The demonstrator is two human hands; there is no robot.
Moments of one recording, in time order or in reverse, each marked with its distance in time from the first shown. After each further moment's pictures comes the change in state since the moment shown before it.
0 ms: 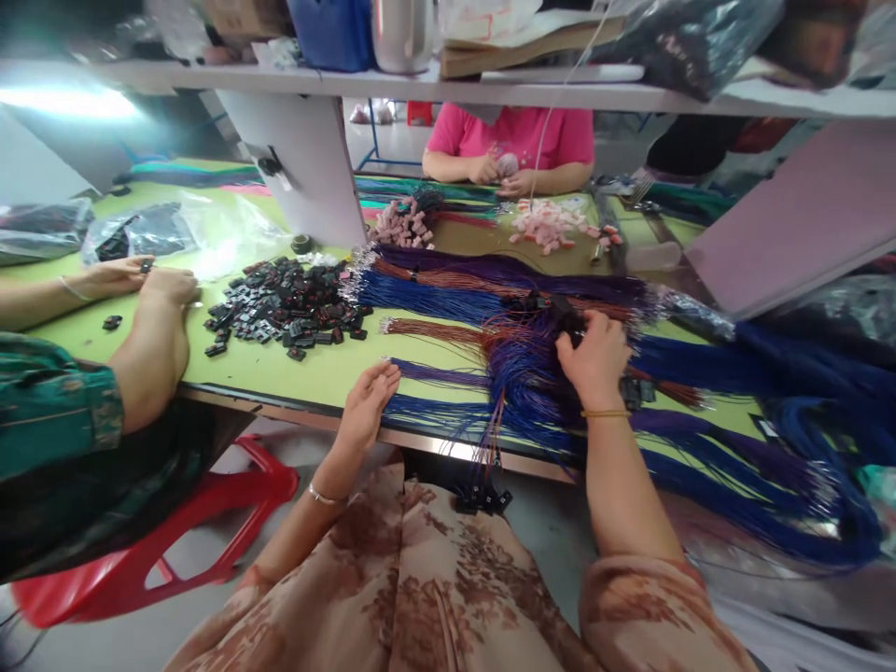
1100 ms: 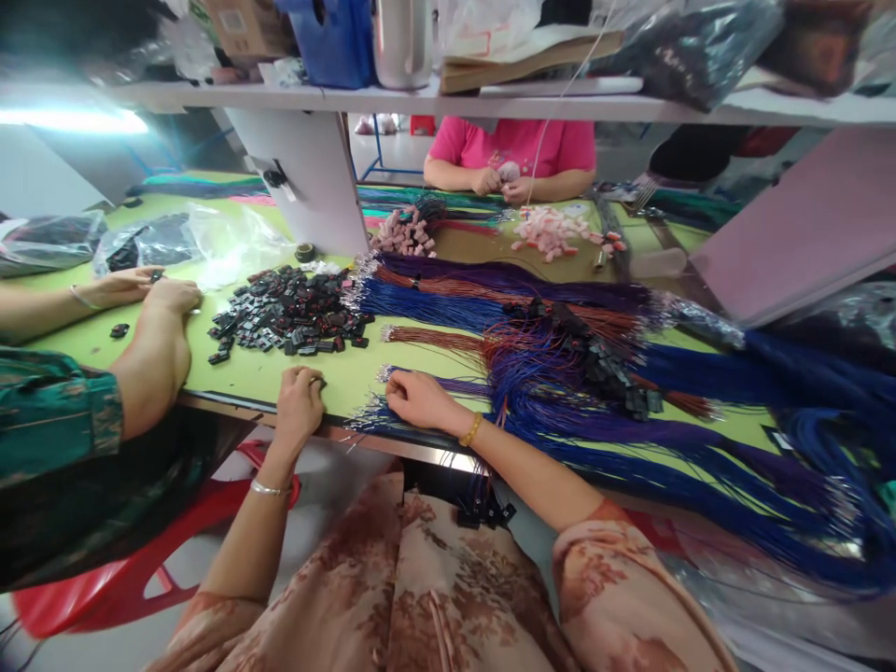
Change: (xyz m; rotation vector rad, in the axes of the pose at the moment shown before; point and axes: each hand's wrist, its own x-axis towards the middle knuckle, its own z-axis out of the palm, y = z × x) left_hand 0.039 0.044 -0.104 1.414 0.248 0.410; right_hand -0.081 -0.201 -0.006 0.811 -0.877 -0.628
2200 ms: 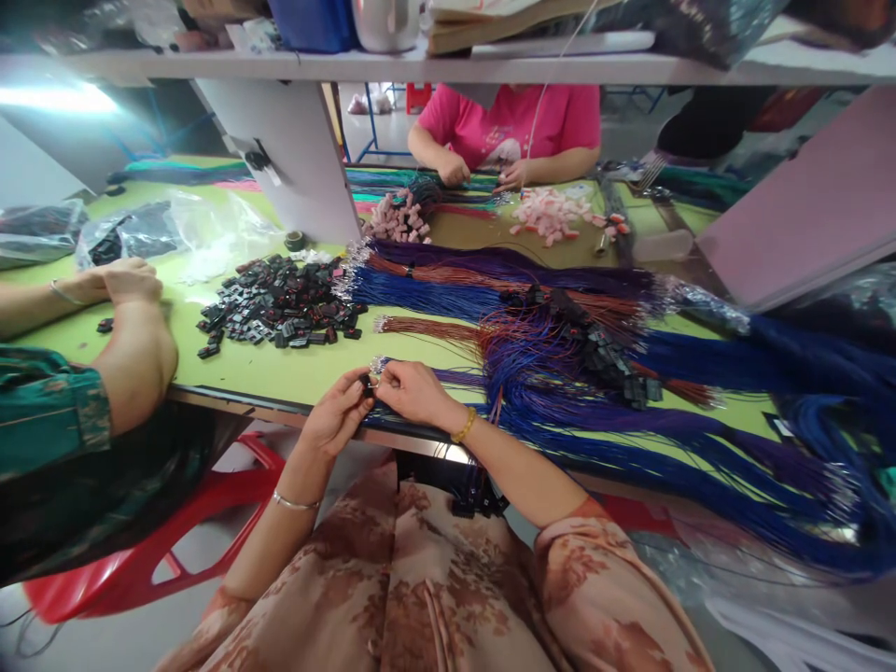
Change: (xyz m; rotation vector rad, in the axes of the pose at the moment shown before) left_hand -0.034 0.074 0.016 -1.570 -0.496 -0.642; right_hand -0.002 -0.001 0.005 0.058 0.137 0.035
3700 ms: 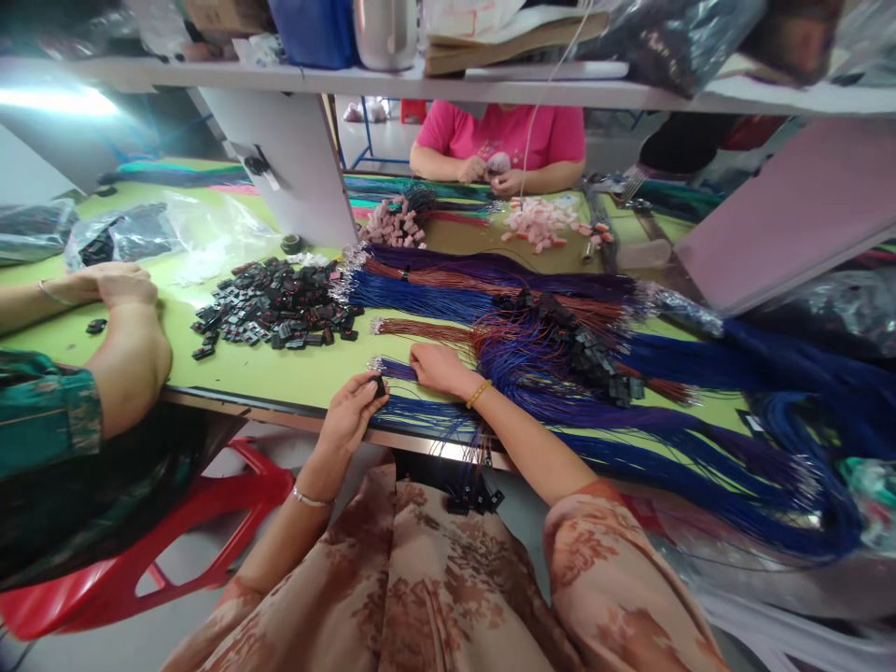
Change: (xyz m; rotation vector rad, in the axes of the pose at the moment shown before) left_hand 0.005 -0.023 0.020 0.014 0.107 0.099; right_hand 0.022 0.042 -0.038 -0.673 -0.214 0.066
